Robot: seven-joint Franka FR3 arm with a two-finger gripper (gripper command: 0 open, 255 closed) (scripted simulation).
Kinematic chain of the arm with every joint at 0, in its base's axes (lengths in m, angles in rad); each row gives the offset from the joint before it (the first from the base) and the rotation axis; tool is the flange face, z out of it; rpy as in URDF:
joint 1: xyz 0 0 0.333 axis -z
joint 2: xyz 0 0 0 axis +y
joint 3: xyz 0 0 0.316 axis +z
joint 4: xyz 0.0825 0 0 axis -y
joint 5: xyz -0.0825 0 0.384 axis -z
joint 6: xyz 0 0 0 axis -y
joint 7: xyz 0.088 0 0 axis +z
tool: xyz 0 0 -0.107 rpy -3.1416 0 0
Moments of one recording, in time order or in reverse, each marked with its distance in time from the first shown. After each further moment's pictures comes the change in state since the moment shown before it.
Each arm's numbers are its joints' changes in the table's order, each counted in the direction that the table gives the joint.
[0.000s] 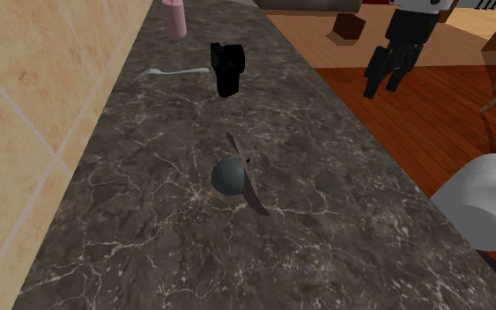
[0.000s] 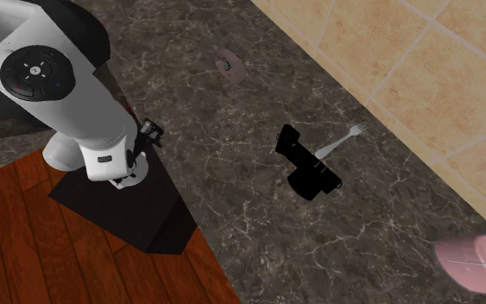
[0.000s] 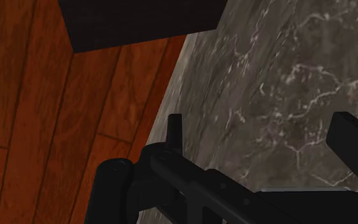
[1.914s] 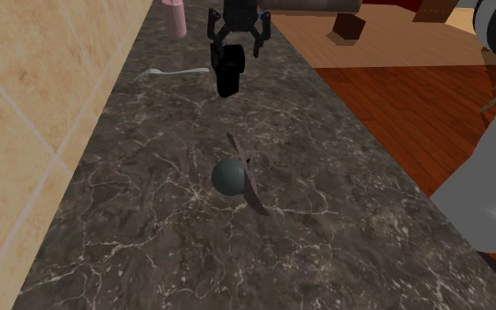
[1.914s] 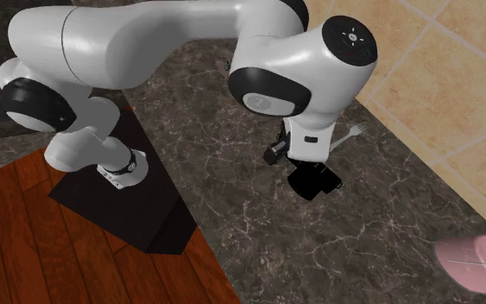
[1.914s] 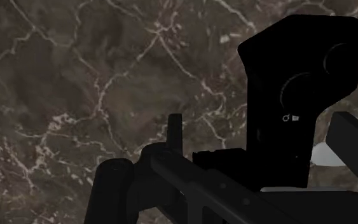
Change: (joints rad) arm -0.075 1.018 0.280 1.008 0.024 0.059 -0.631
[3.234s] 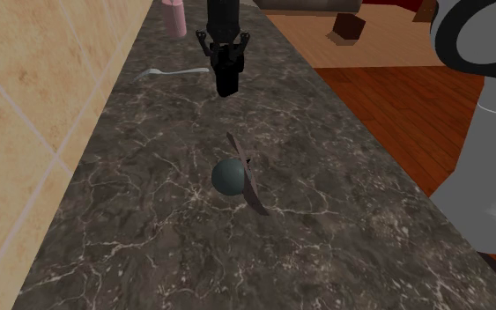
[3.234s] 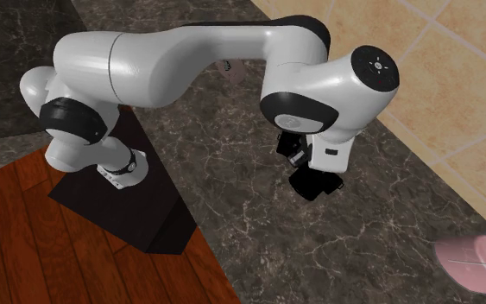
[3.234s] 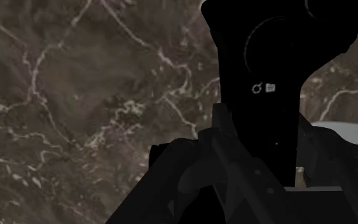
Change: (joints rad) arm -0.033 0.161 -0.002 0.132 0.039 0.032 -0.062
